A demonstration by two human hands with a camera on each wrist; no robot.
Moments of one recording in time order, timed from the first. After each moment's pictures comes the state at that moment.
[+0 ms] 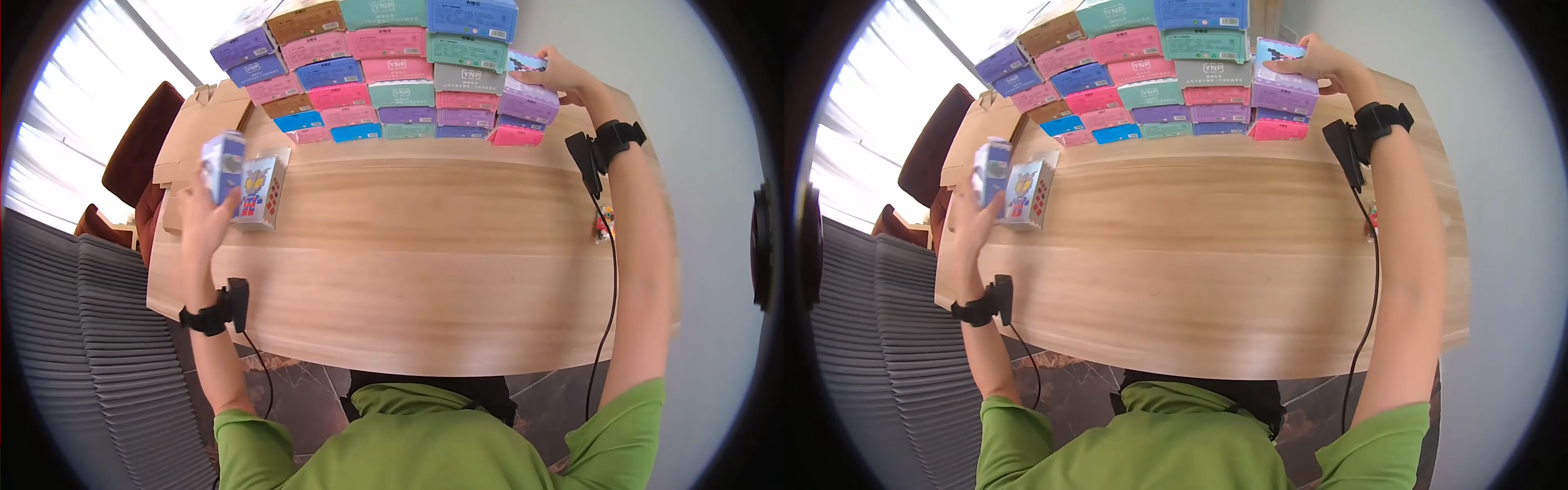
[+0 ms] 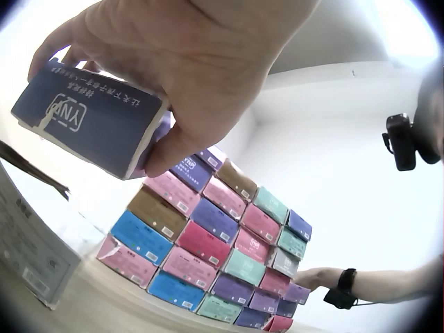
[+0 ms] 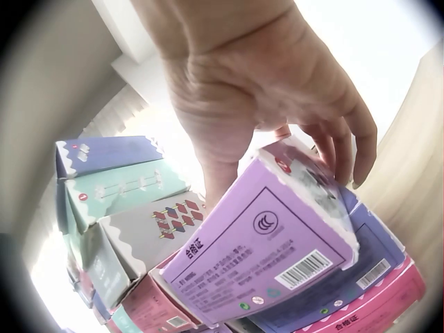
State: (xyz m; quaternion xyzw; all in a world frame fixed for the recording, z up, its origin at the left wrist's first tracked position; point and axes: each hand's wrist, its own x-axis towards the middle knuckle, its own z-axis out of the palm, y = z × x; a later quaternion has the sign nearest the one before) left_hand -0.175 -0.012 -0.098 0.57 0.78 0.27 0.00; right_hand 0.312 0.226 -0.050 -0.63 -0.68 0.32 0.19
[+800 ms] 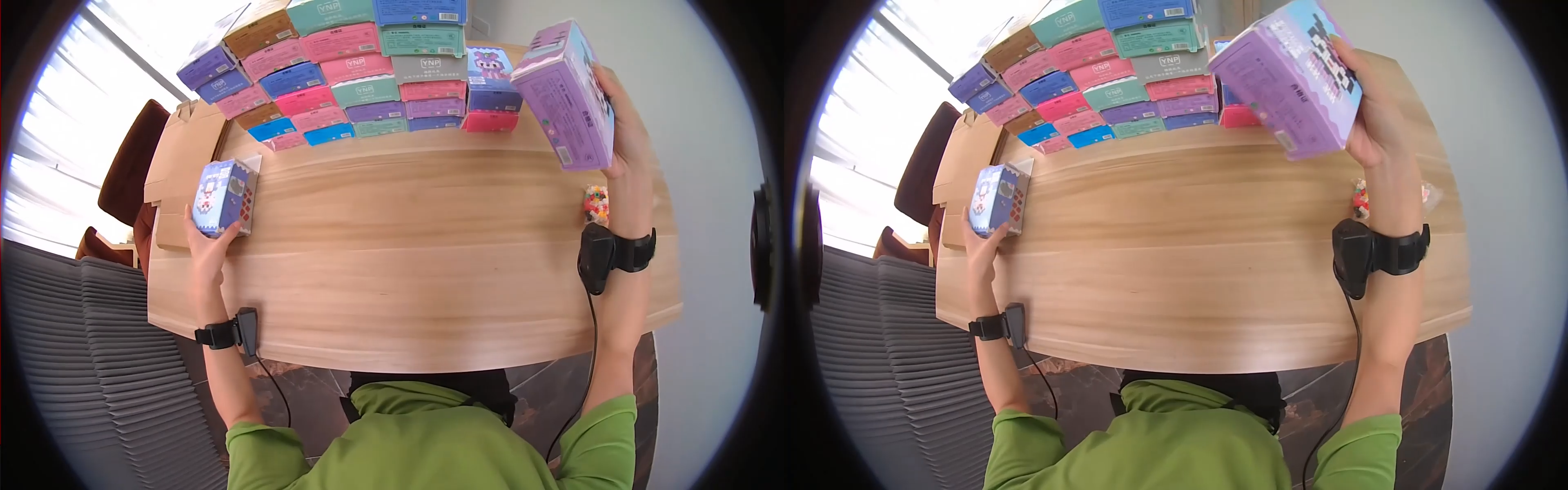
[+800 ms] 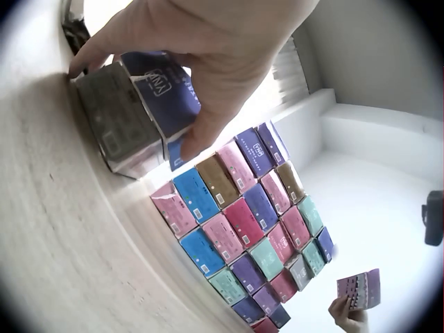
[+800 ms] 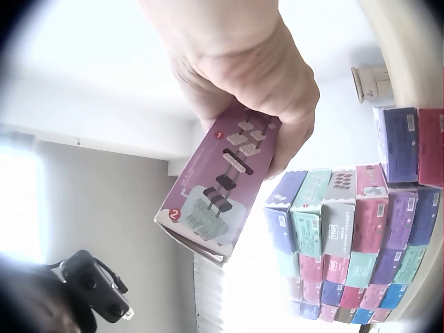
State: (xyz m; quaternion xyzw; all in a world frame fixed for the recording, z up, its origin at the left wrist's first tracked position) left_hand -0.155 -0.029 -0.137 0.44 0.74 0.49 0.17; right_hand 0.359 0.106 -0.055 -0.09 -0.37 0.76 0.53
